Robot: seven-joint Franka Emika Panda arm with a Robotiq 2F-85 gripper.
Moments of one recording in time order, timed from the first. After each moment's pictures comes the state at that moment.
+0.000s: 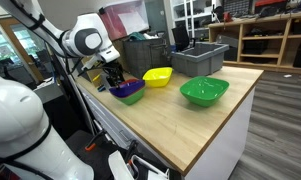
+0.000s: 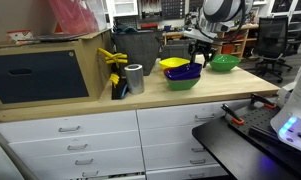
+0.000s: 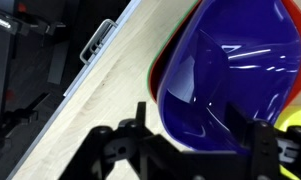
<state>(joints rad) 0.00 -0.25 0.19 -2.77 0.14 2.71 1.30</state>
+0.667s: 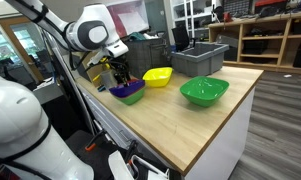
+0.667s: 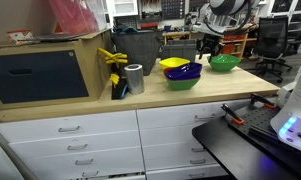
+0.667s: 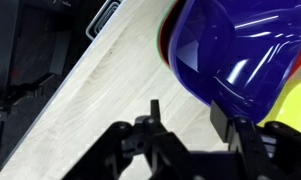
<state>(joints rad) -0.04 -0.30 0.10 -2.77 0.14 2.65 1.16</state>
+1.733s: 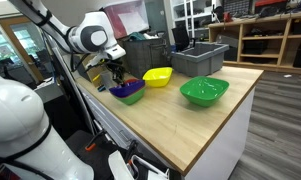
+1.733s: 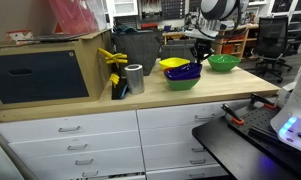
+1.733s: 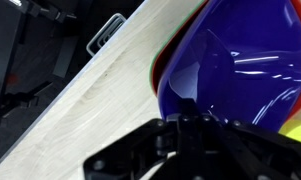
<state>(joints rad) 0.01 -0.19 0.13 -2.71 0.14 2.63 1.16</state>
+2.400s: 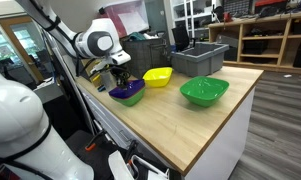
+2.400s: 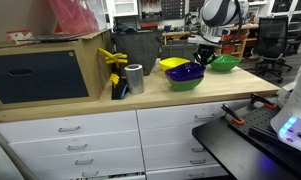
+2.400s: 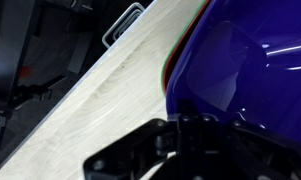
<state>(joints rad) 0.00 -0.13 0.10 -2.71 0.07 2.63 1.16</state>
